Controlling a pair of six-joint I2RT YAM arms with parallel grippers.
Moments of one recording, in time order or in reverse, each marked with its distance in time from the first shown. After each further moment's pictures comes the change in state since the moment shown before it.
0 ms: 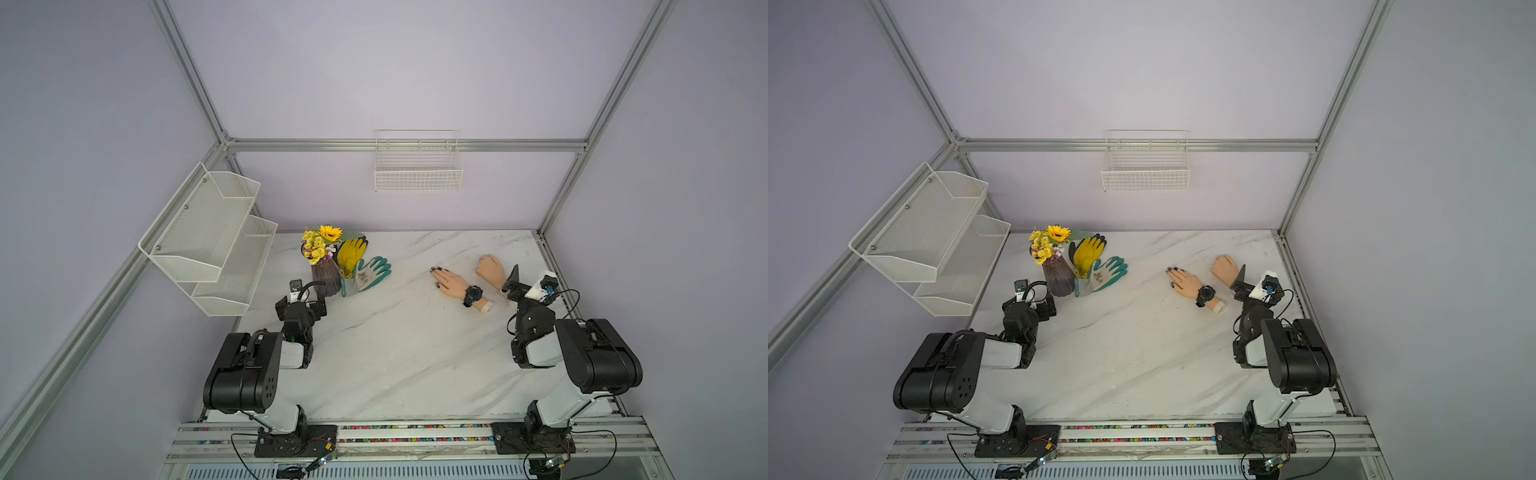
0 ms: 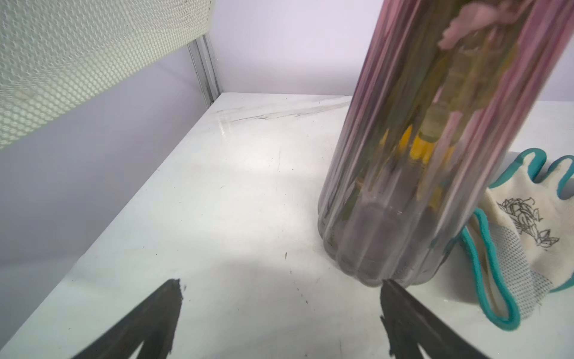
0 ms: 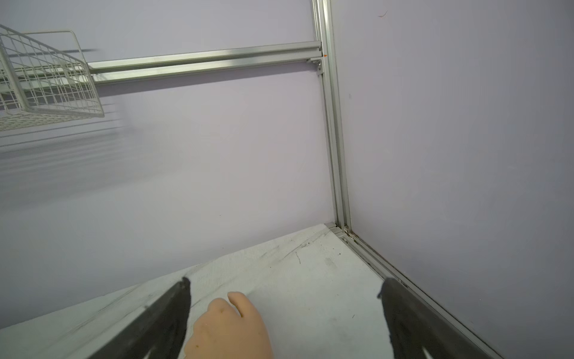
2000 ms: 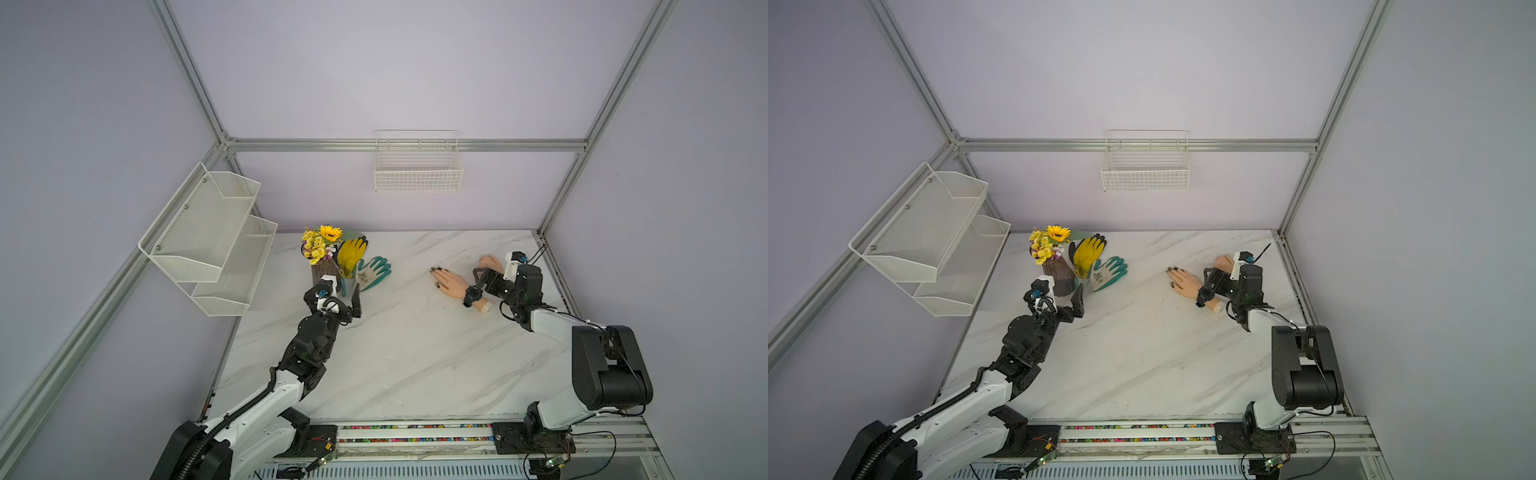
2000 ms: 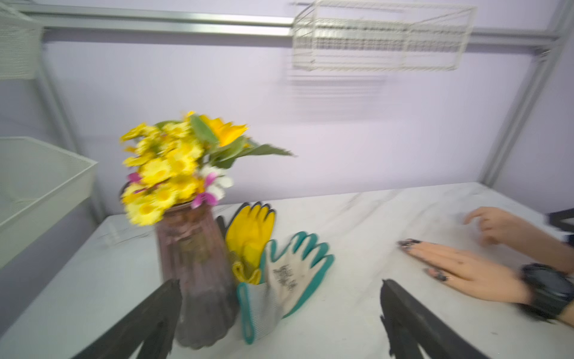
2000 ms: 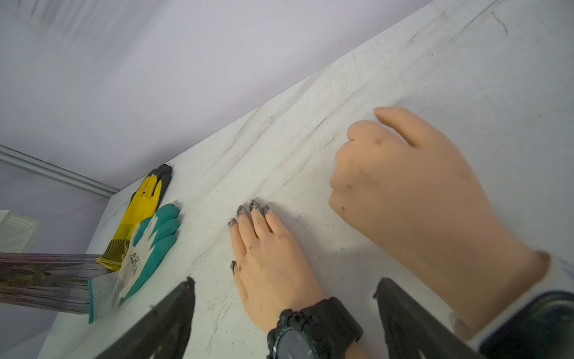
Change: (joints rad) left arm -0.531 -0.602 0.037 -0.311 -0.046 -0.040; right arm 0.020 -0.084 0.412 -1.193 -0.594 0.404
